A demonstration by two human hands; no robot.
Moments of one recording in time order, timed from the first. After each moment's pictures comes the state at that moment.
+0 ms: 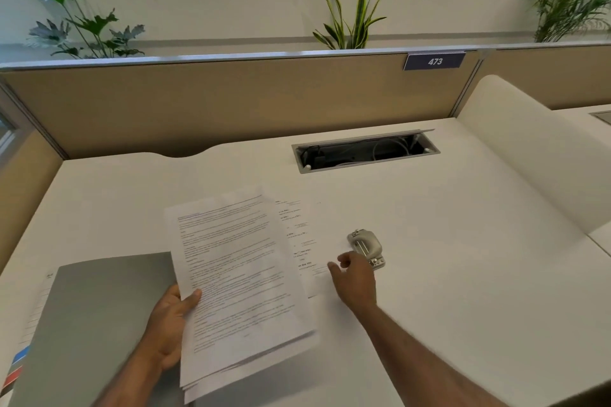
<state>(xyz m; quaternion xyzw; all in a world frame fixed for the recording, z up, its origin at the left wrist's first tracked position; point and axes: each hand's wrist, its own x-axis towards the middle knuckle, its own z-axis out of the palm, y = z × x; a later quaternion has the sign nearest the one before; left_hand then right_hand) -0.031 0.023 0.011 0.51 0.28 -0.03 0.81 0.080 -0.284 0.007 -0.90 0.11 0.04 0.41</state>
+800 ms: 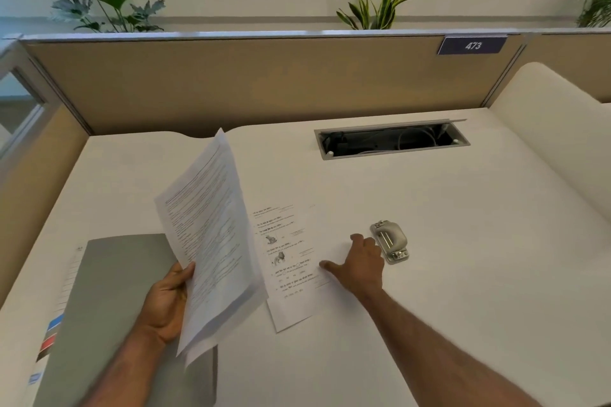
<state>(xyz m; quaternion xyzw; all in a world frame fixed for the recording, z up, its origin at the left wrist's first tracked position) -0.035 0.059 0.023 0.31 0.25 -0.04 0.91 0.089 -0.252 0.004 -0.97 0.05 0.10 0.21</state>
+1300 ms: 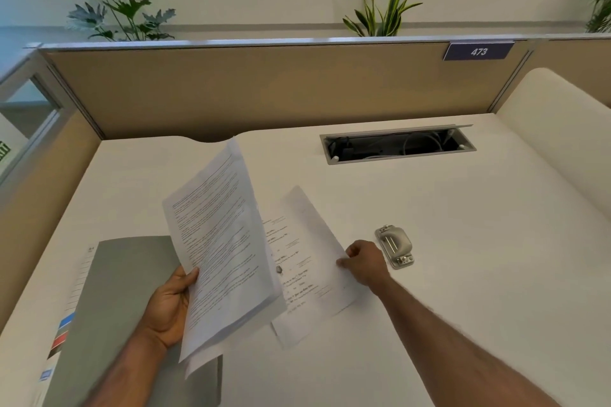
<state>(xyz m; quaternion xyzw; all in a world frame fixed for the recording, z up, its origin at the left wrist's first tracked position) -0.042 0.063 0.027 0.30 0.26 -0.04 0.91 0.114 -0.263 0.005 -0.90 0.08 0.20 0.38</state>
